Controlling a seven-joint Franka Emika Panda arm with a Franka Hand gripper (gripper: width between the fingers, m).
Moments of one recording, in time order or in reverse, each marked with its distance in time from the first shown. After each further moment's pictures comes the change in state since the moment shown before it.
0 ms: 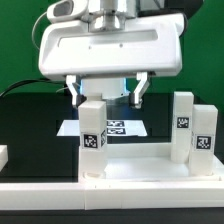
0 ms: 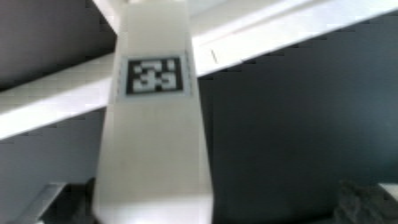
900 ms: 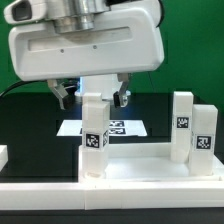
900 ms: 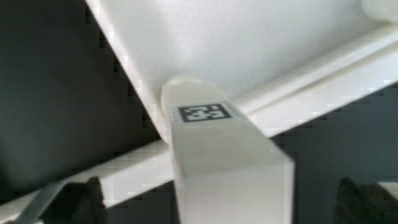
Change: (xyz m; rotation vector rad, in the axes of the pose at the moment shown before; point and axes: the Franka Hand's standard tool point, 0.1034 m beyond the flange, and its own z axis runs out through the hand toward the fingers) arm 0.005 0.022 0.008 0.029 -0.561 0.068
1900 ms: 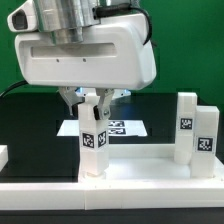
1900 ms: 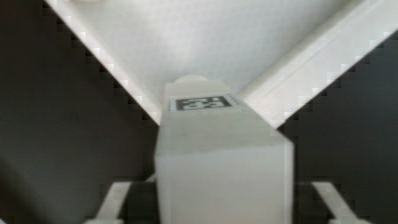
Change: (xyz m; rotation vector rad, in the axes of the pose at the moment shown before) arm 0.005 0.004 0.011 -0.006 0.032 0.456
